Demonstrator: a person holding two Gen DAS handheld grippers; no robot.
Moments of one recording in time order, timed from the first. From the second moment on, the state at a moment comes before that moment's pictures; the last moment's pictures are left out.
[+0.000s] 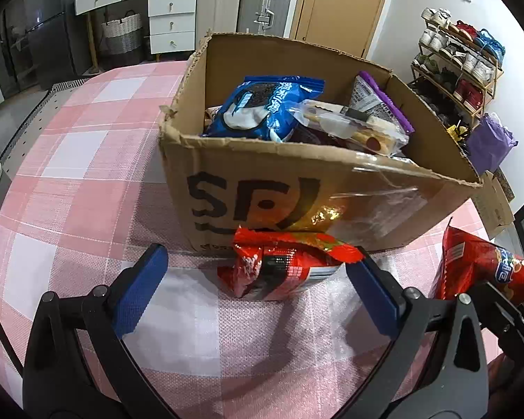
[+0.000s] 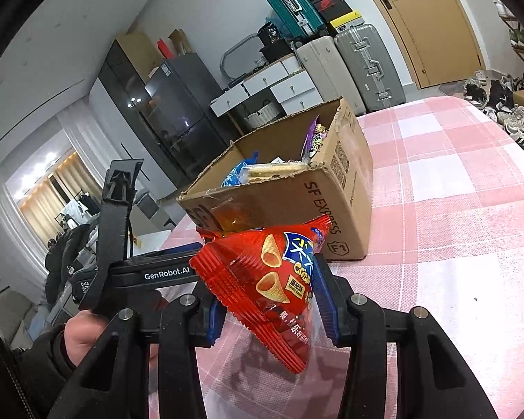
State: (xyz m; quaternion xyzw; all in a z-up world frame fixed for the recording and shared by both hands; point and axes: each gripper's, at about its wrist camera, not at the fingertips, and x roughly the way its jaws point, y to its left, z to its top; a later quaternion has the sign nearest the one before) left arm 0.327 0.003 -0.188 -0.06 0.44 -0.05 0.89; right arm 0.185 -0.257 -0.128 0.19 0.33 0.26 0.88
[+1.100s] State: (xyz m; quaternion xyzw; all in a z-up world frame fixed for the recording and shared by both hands) left arm 0.317 0.036 -0.206 -0.10 0.45 -0.11 0.88; right arm 0.188 -0.255 -0.130 0.19 0.34 0.26 0.88
